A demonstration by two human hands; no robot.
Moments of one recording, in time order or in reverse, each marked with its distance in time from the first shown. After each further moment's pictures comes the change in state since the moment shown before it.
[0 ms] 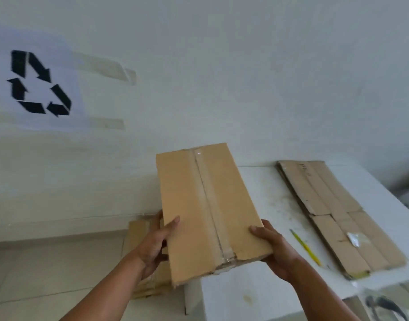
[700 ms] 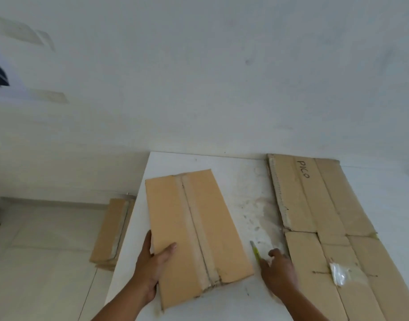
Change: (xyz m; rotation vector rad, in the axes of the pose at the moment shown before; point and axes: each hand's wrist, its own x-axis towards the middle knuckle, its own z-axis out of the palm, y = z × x) left_hand 0.113 -0.140 0.235 -0.101 0.625 -0.001; right_hand 0.136 0.063 -0.302 -1.138 0.261 0.113
